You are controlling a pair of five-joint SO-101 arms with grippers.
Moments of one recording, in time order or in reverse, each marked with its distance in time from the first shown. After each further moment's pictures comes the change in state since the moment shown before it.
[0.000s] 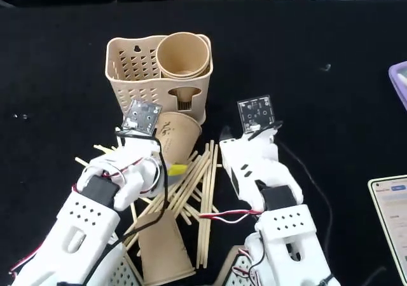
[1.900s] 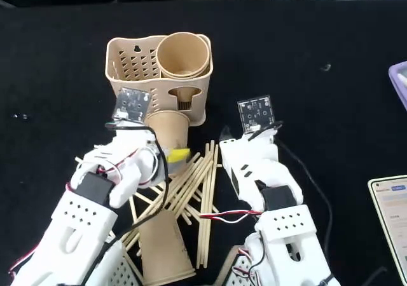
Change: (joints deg) left arm -0.1 -0.3 -5.7 0.7 3.8; right arm 0.0 0.0 0.1 0.0 0.0
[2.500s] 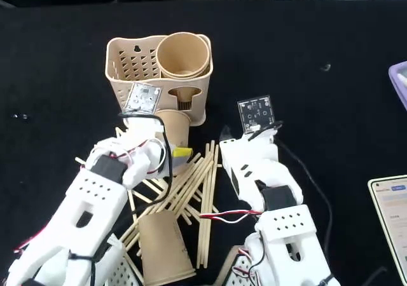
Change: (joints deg) left arm -0.9 15.8 -4.0 -5.9 0.0; right arm 0.0 0.0 0.0 0.0 0.0
